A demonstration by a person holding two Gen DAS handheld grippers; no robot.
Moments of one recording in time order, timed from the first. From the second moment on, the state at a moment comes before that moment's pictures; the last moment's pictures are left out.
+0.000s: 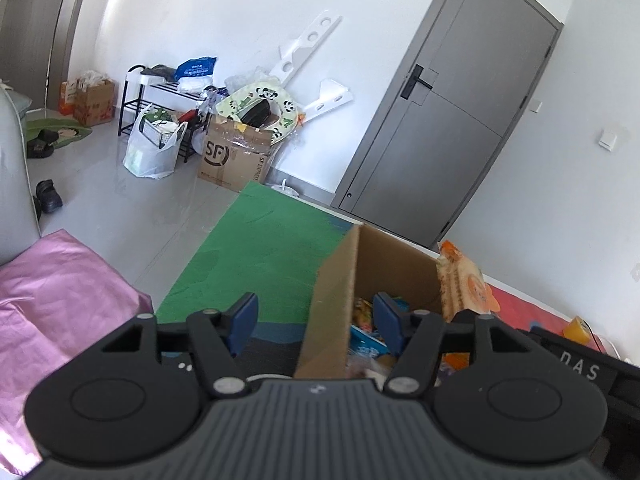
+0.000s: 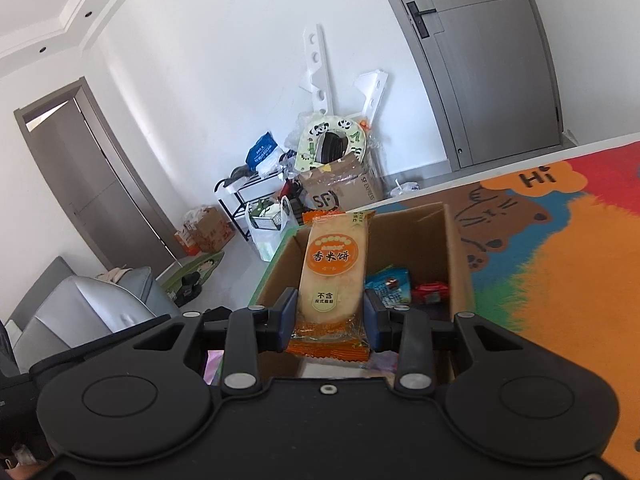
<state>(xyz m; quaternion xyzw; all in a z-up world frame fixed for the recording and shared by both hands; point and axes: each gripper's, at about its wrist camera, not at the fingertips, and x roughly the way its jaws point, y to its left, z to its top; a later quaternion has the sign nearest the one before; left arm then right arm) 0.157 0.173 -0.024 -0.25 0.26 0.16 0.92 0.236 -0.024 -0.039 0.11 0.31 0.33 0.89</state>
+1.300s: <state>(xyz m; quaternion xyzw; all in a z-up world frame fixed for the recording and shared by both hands) 0.146 0.069 0.001 -0.20 0.27 0.10 0.93 0.199 -0.178 -0.040 0.17 0.31 0.26 0.90</state>
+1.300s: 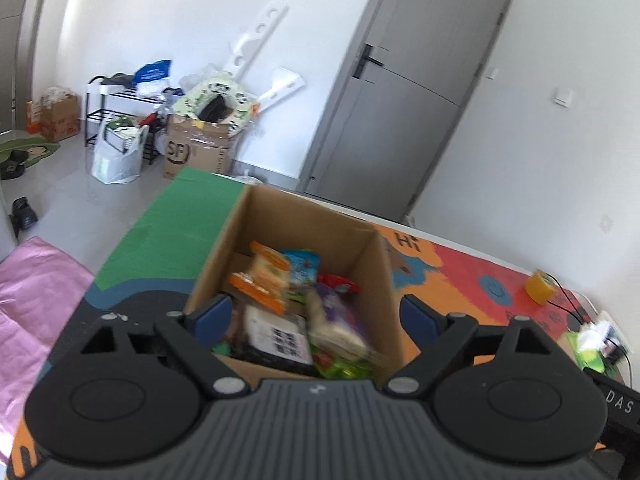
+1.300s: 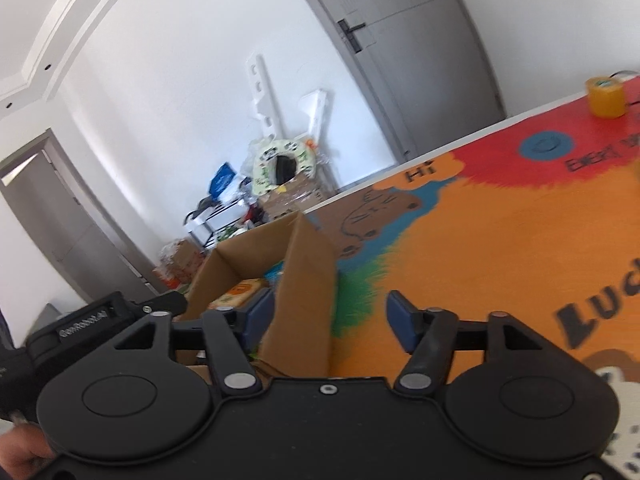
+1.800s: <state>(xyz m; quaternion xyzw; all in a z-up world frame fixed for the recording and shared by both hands) 0.125 0.017 0.020 -0.16 0.28 0.05 0.95 0.163 -0.242 -0.019 0.17 0.27 0.22 0.92</state>
